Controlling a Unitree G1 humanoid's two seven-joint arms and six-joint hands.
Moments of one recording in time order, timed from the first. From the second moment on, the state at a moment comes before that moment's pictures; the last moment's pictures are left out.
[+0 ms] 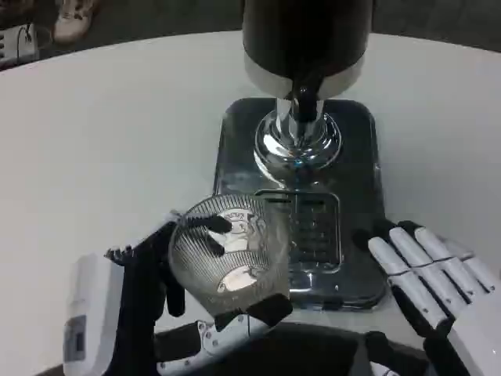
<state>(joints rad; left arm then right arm) 0.12 0.09 -0.09 -0.31 0.68 -0.39 0.42 0.40 -0.36 -0.07 -0.64 -1.04 -0.38 -0.27</state>
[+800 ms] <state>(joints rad) 0.10 0.10 -0.08 -0.28 0.68 -0.39 0.42 0.40 -0.36 -0.07 -0.64 -1.04 -0.38 -0.26</state>
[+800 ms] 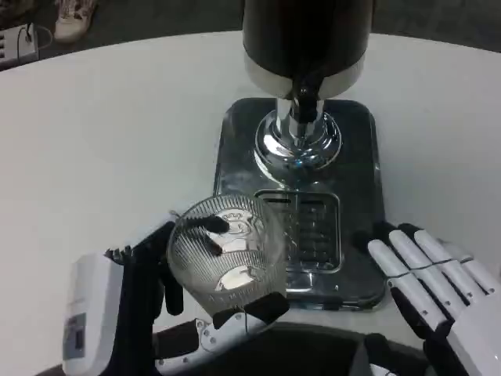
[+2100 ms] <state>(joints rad) -0.56 0.19 -0.15 0.47 0.72 -0.35 0.58 0.45 -0.36 -0.15 -0.66 -1.01 -0.36 -0.25</state>
